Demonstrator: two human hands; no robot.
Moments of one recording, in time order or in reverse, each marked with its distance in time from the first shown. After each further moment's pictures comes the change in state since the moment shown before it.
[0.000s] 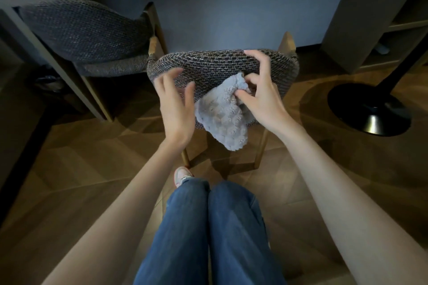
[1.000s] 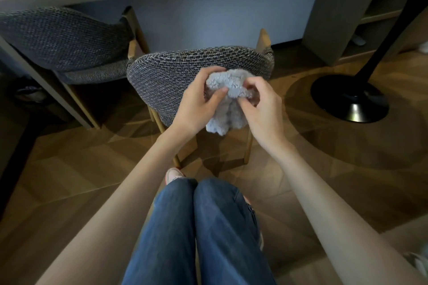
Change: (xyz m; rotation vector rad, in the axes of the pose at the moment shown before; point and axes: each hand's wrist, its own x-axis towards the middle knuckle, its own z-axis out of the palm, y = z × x) left_hand -0.015 0.061 0.023 -0.134 -0.536 0.218; right_hand -0.048 0.012 -0.023 -0.177 0.349 -0.031
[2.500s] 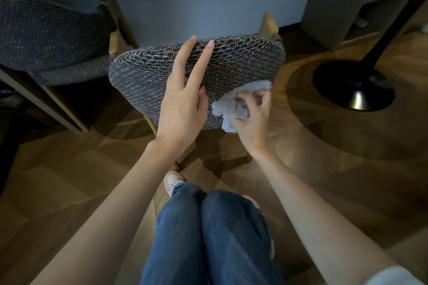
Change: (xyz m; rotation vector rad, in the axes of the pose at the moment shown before) left_hand 0.020 -0.060 -0.001 0.428 0.104 0.229; right_hand 0.006 0.109 0.094 -0.175 0.121 -0.006
